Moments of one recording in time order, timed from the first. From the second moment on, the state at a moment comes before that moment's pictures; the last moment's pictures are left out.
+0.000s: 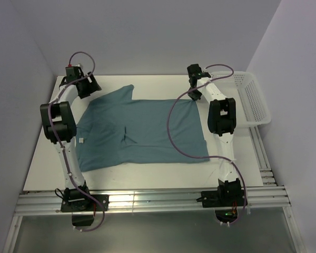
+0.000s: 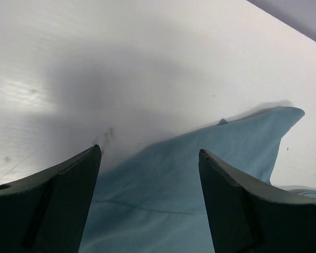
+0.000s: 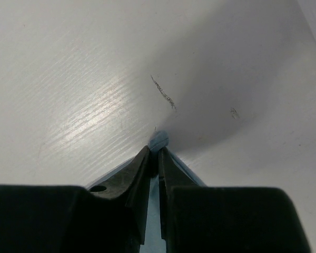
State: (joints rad) left arm 0.12 2.27 1.84 -0.31 0.22 -0.38; right arm 0.17 2.49 2.20 -0.85 0.34 0.74
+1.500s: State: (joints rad) left arm -0.03 2.43 2.01 -0.38 0.09 -0.22; right arm 0.14 2.49 2.20 -0.84 0.24 0.75
